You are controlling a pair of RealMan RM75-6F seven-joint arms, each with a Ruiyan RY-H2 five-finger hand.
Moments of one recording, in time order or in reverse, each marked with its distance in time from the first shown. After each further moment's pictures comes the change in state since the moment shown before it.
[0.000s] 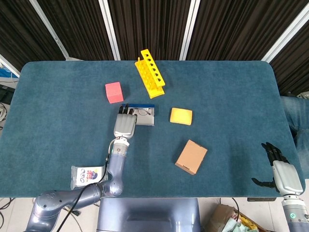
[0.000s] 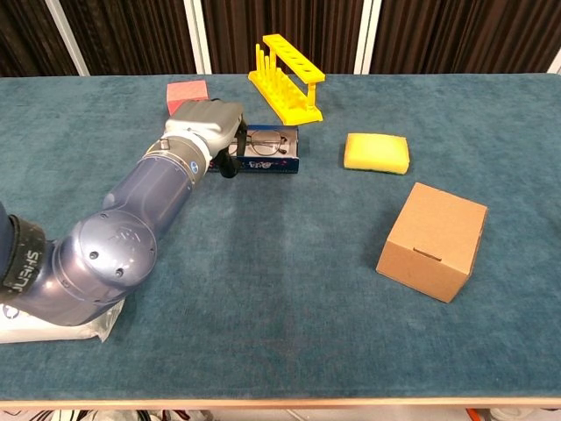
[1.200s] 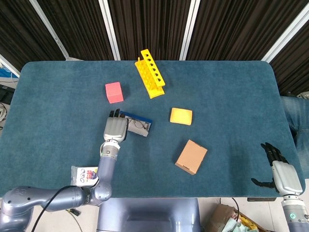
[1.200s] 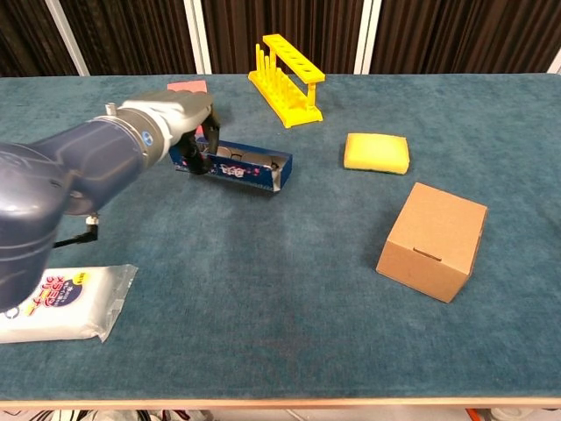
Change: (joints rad) left arm 0.102 0.262 -0.009 -0.537 -0.250 0.116 0.265; right arm 0.001 0.003 -0.004 -0.005 -0.006 -0.003 0.005
